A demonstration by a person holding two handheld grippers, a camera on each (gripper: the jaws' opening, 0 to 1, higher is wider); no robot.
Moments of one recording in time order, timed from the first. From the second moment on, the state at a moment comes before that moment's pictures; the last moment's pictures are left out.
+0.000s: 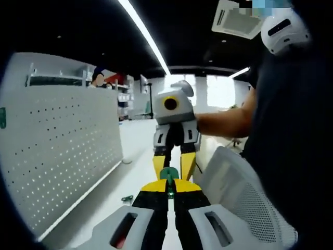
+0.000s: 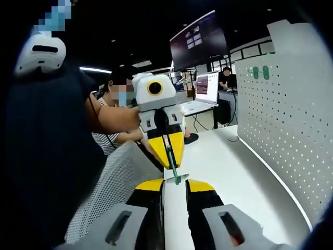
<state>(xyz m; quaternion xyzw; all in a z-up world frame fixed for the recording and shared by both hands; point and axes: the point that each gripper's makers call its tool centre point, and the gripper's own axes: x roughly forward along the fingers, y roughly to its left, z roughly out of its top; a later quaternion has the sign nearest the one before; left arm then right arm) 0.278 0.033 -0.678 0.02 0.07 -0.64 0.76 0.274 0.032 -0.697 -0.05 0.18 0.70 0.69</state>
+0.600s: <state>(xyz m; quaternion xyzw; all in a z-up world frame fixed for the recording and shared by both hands) 0.271 0.038 -0.657 -0.06 0.03 -0.66 0.75 0.267 0.040 -0.664 0.03 0.14 0.73 0.67</state>
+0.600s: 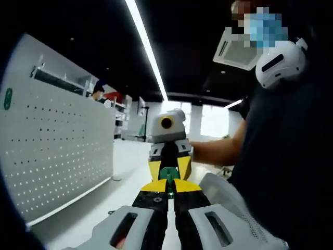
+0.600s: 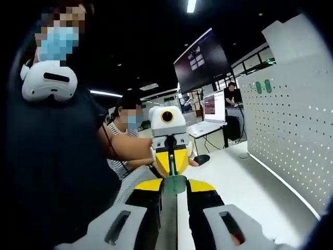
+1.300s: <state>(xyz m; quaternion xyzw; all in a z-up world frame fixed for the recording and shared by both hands) 0.278 0.033 -0.662 -0.03 0.05 -0.65 0.76 0.275 0.037 -0.667 0.03 0.14 0.71 0.69</state>
